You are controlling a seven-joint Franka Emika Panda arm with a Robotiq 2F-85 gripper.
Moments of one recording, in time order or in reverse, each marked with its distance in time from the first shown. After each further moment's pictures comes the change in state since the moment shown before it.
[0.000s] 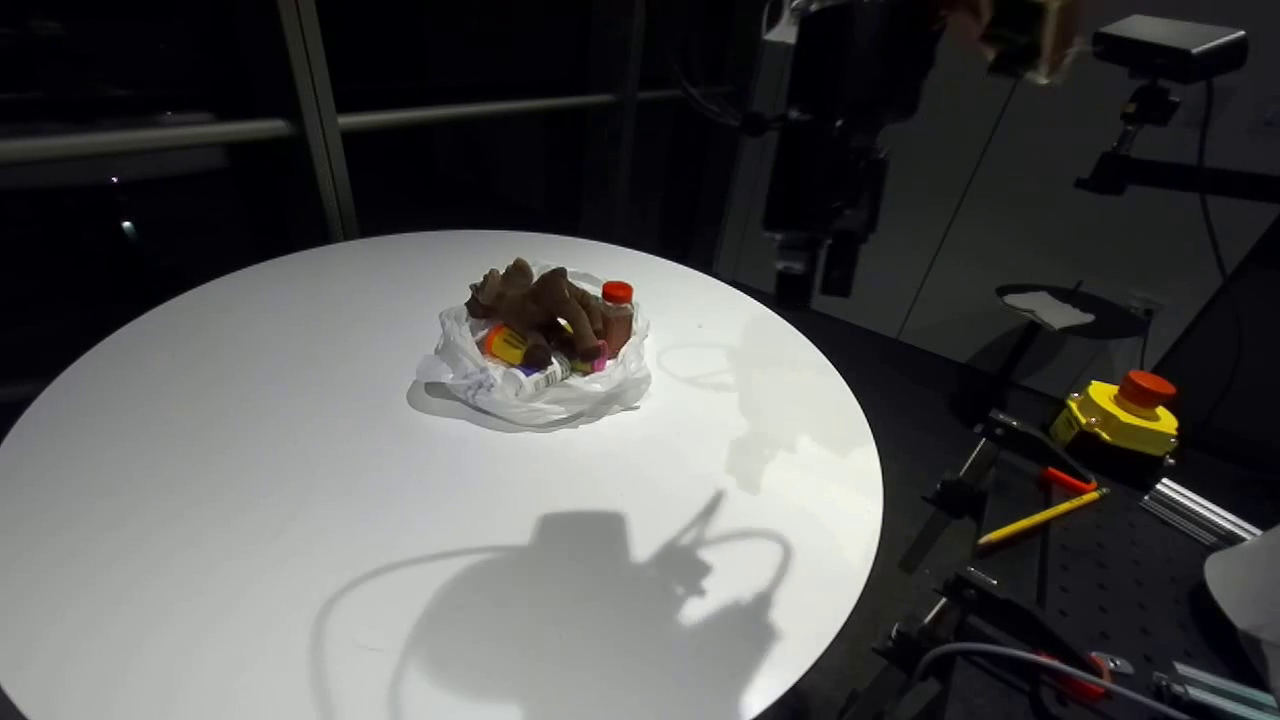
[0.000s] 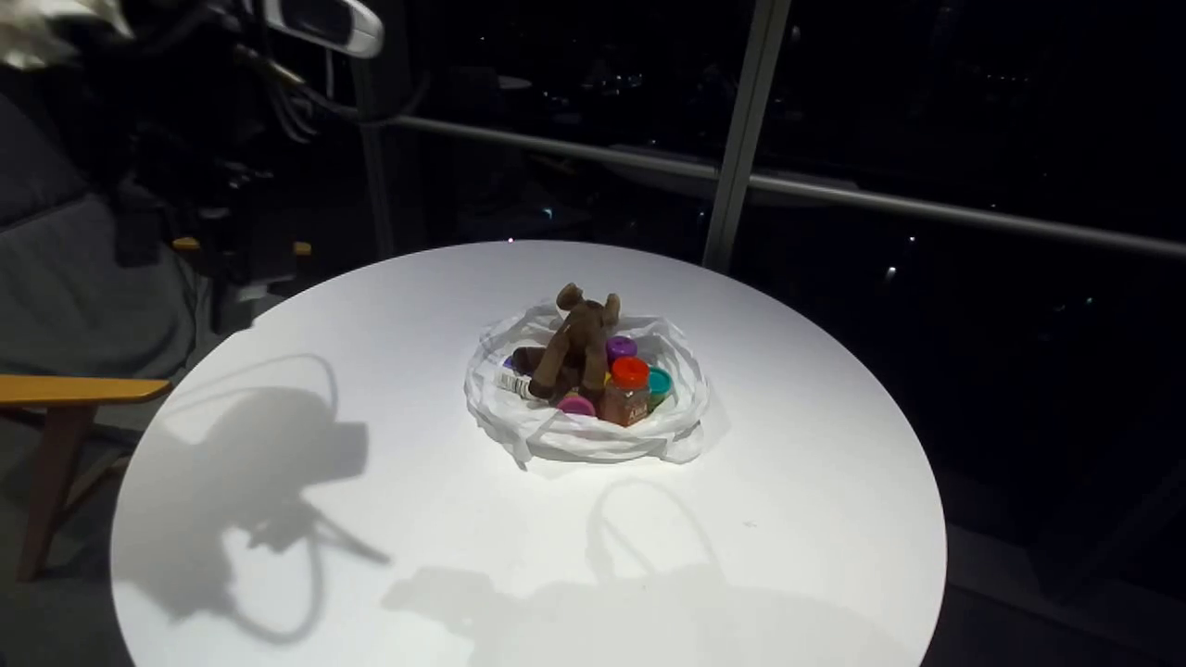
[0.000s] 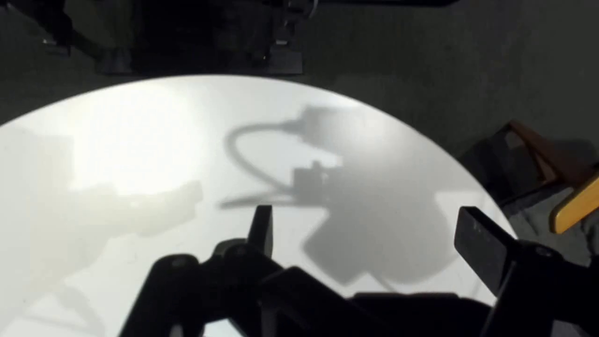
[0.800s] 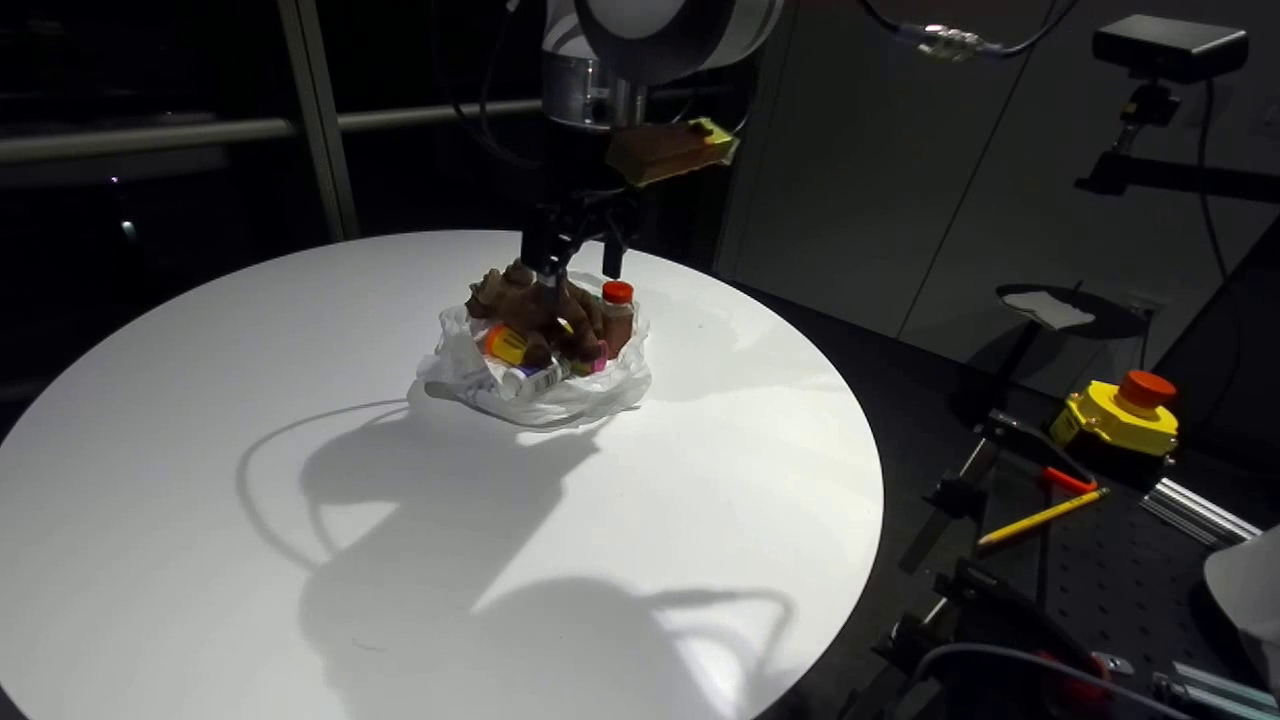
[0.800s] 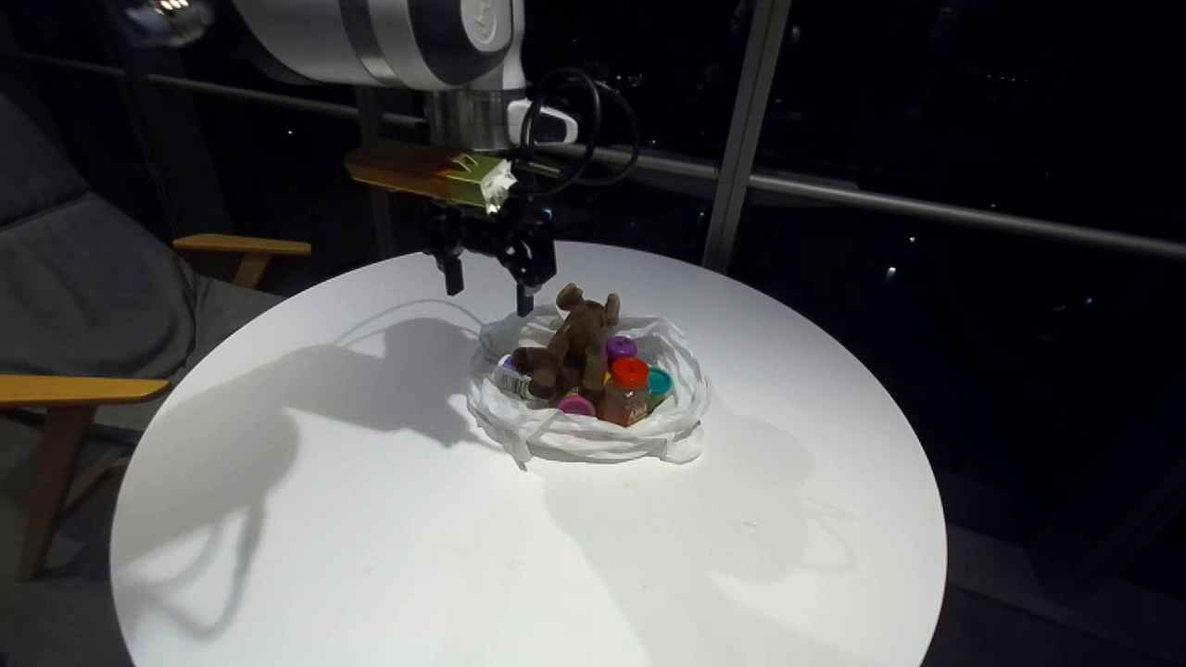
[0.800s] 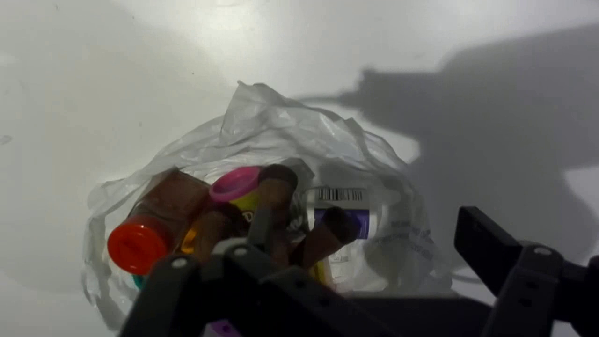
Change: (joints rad) arm 0.005 0.676 -0.085 0.640 -0.382 0.238 0.176
